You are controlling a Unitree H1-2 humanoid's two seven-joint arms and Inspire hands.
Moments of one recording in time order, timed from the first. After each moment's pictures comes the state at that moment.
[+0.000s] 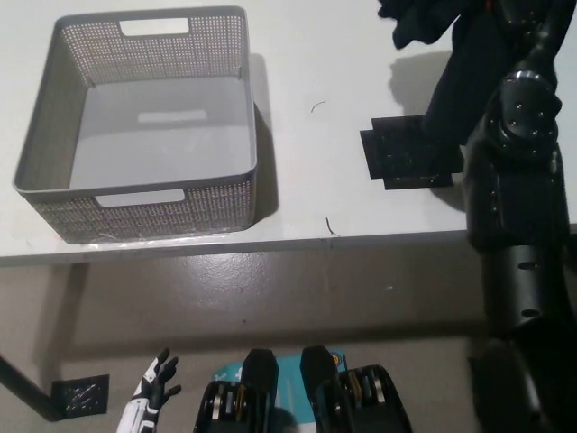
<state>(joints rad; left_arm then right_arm) 0.15 0.11 -0.05 0.24 0.08 -0.44 0.02 -1.01 0.03 -0.31 0.54 -0.08 0.10 -0.45</state>
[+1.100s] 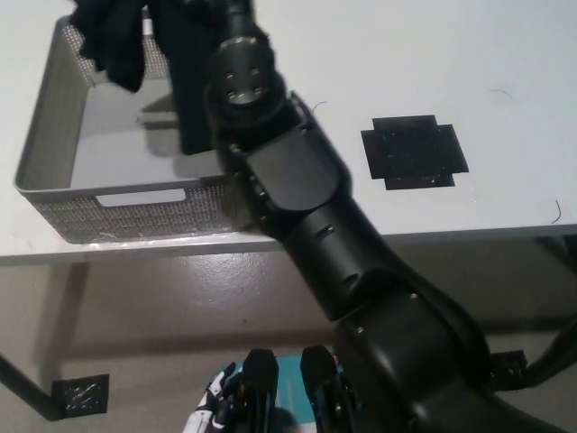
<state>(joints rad) 0.15 0.03 -0.17 0.26 0.15 -0.44 0.00 -1.35 0.34 -0.01 0.93 -0.09 0.13 -0.46</state>
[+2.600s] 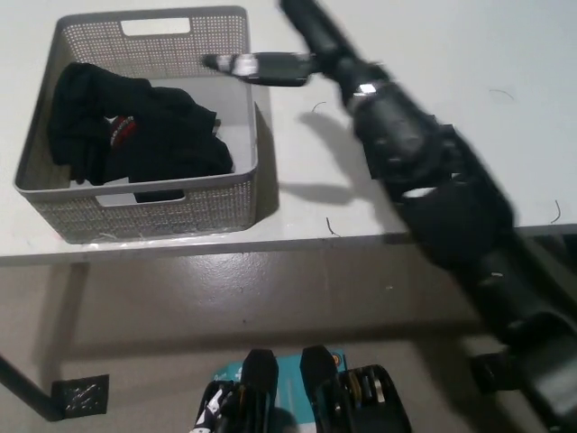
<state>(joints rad) 0.19 0.04 -0.16 0.27 0.16 -0.44 0.00 -1.01 -0.13 0.36 0.36 -0.28 0.12 0.03</state>
